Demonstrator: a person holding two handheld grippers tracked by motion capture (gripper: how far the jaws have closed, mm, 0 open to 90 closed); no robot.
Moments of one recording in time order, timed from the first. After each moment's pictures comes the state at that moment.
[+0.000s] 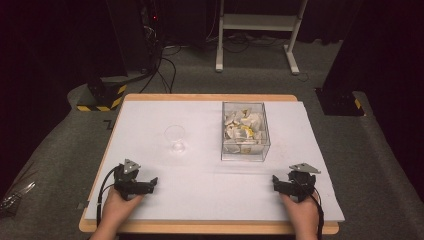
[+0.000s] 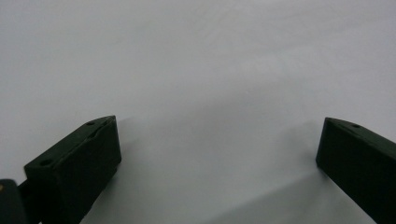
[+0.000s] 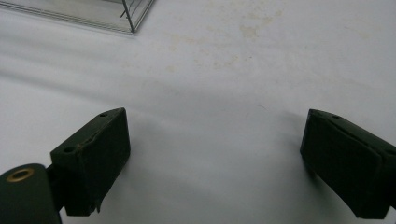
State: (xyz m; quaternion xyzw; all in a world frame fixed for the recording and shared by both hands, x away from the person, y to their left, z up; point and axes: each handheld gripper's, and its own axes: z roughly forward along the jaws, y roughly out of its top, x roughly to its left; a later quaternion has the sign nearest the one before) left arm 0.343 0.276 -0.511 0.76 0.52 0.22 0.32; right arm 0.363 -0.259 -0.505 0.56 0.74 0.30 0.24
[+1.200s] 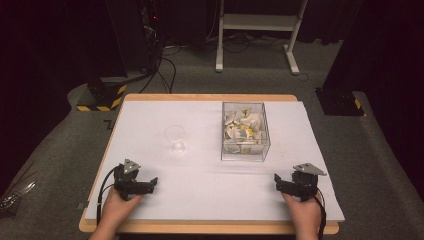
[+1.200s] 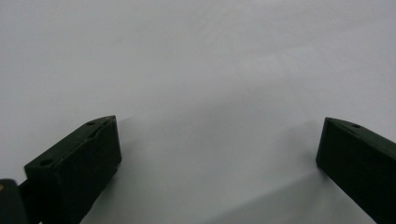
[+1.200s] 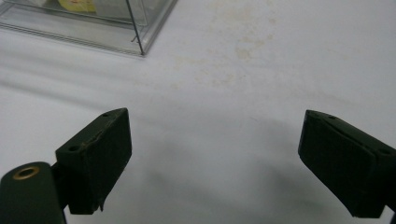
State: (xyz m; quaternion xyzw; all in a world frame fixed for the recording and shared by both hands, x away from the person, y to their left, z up) left arm 0.343 0.275 -0.511 0.76 0.52 0.22 0.32; right arm 0.355 -0.262 -0.492 0.55 0.73 0.33 0.25
